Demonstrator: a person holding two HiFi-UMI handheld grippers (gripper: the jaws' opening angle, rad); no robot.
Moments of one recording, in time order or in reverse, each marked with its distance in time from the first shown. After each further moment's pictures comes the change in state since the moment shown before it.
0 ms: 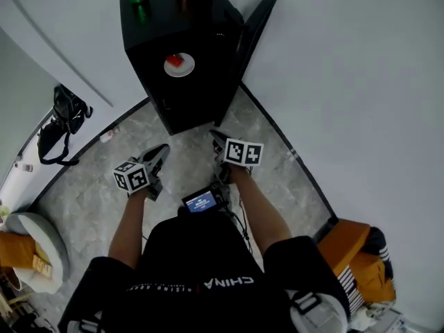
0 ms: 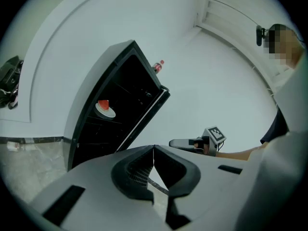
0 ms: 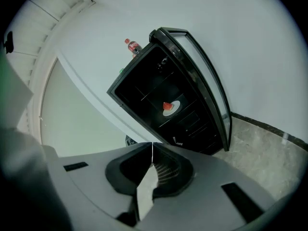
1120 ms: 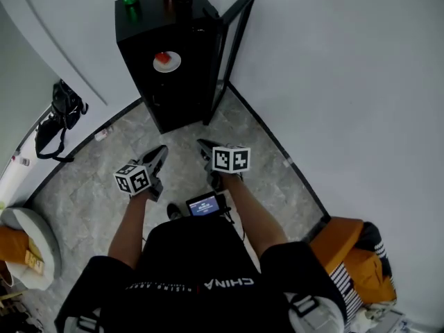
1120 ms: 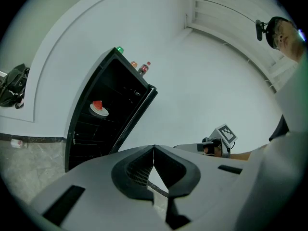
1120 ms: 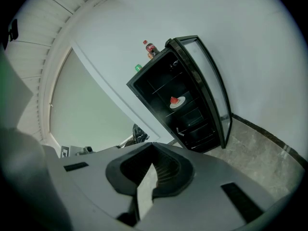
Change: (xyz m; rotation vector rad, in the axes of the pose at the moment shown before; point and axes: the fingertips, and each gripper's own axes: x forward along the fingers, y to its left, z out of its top) left arm -0.004 -0.088 -0.053 0.045 -0.070 0.046; right arm -0.093 0.019 -0.060 -0.109 0.071 0.054
